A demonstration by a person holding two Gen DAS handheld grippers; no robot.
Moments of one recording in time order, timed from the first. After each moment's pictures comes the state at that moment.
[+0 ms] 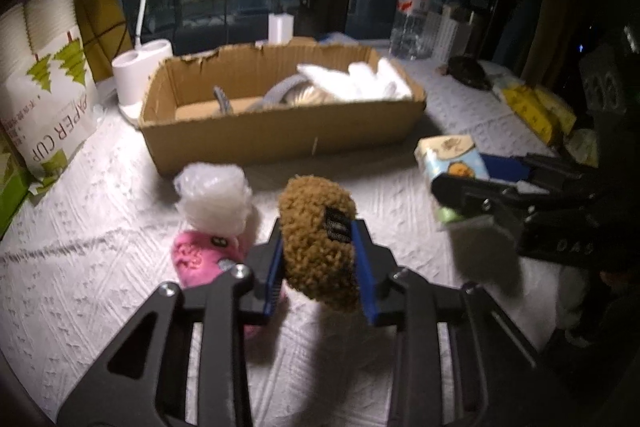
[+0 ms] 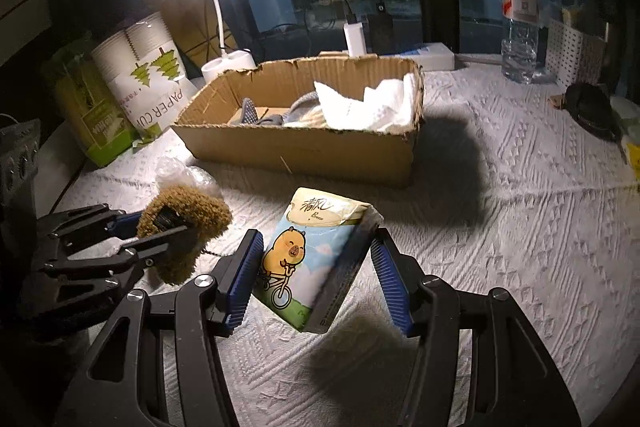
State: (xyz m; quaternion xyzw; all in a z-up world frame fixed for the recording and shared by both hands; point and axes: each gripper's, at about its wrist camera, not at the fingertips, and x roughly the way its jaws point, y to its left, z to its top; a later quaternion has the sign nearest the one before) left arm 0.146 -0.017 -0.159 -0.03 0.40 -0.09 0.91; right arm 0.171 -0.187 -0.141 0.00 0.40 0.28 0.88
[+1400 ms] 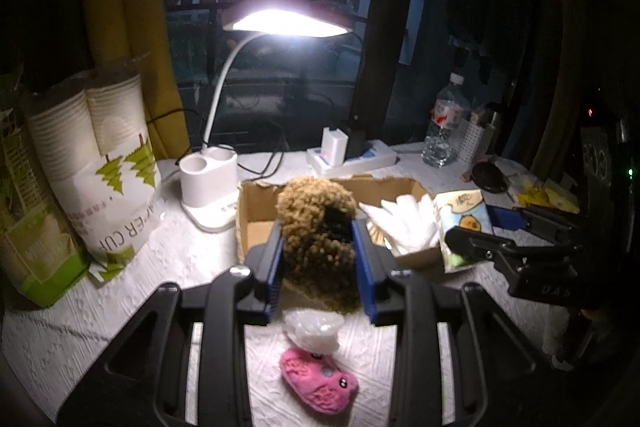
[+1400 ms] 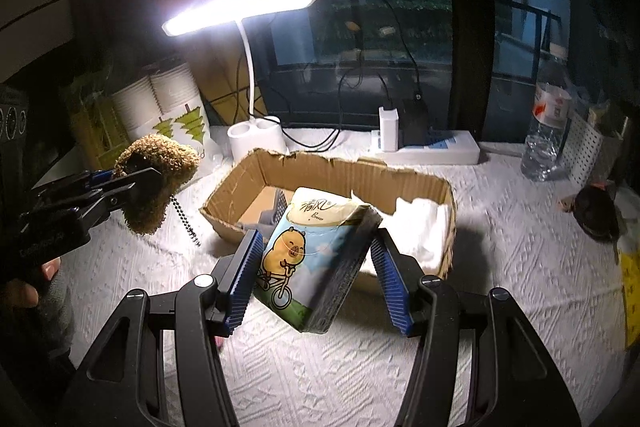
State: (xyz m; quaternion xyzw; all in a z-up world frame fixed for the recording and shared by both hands) left arm 0.167 0.059 -0.070 -0.06 0.28 -0.05 0.96; right arm 0.204 -0.144 -0.071 -0.03 0.33 0.30 0.90
